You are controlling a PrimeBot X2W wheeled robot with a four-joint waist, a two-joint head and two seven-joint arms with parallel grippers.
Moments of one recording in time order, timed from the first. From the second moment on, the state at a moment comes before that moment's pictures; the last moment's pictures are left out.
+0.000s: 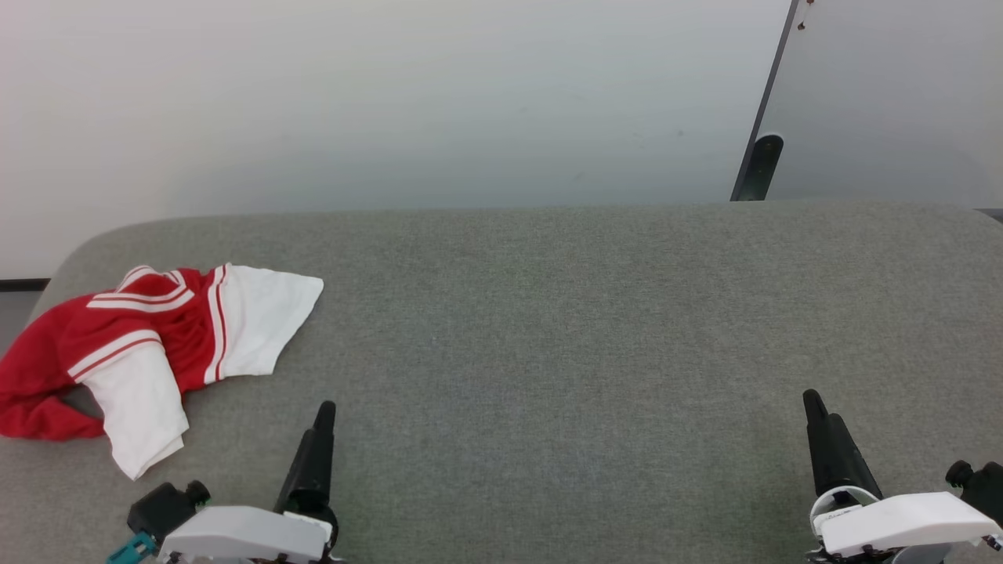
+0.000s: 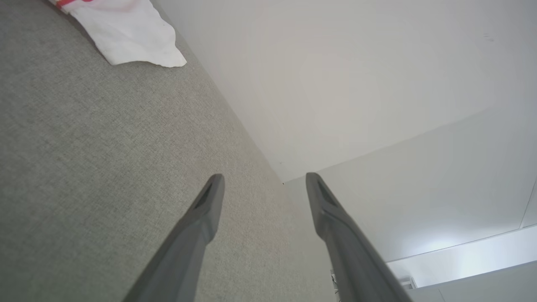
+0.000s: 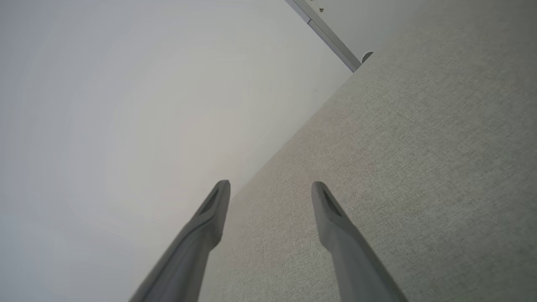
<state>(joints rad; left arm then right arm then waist) -0.06 0.10 -0.05 0.25 -1.20 -0.12 -0.06 -0.06 -0.05 -0.02 0.23 0.97 0.13 -0.06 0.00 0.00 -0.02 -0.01</state>
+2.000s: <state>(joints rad) -0.02 0.10 -0.03 0.12 -0.42 -0.13 -0.22 -0.06 -0.05 0.01 0.18 0.15 0.13 -0.22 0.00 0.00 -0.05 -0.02</state>
